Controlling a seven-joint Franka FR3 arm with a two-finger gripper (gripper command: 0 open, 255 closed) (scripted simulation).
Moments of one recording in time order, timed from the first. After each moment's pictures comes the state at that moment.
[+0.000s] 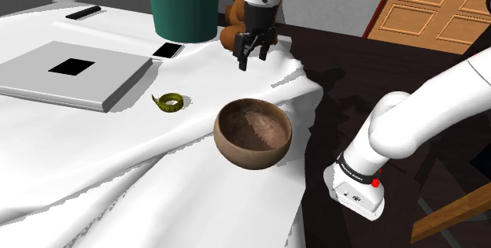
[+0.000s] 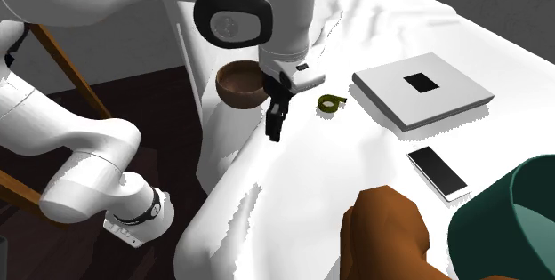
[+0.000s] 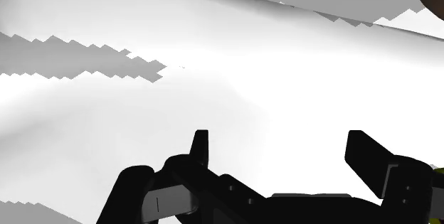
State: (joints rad) arm 0.09 -0.40 0.30 -2.16 0.09 1.74 0.32
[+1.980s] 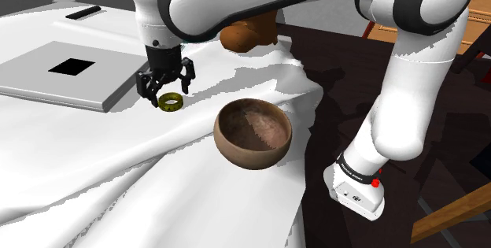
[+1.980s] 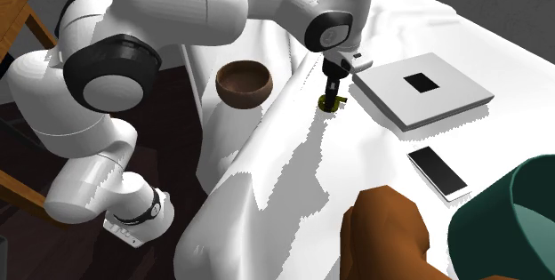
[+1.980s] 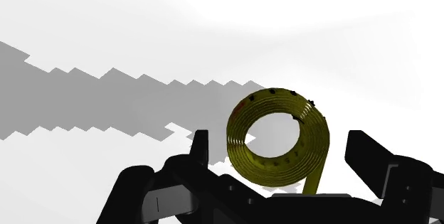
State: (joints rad) arm 0.23 0.27 0.50 -1.67 -0.13 1.92 0.75
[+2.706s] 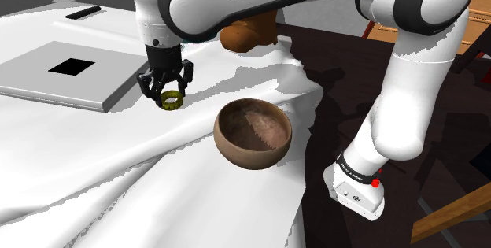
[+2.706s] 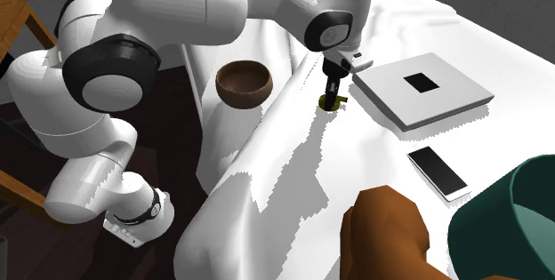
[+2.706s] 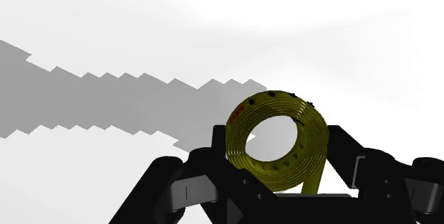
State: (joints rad) arm 0.23 0.27 0.50 -1.67 -0.13 1.92 0.75
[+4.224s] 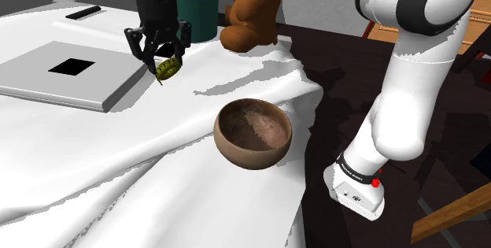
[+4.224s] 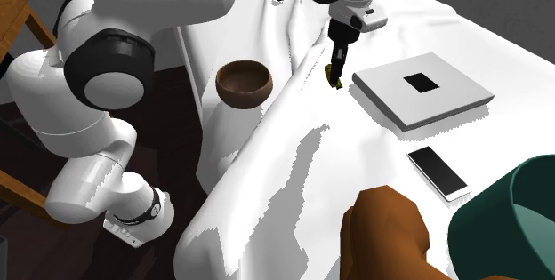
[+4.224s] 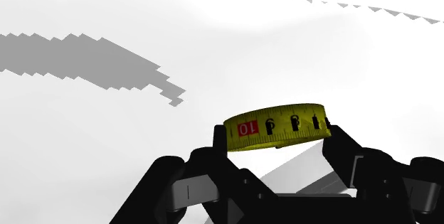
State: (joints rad) arm 0.25 0.27 0.51 -1.41 -0.13 1.65 0.74
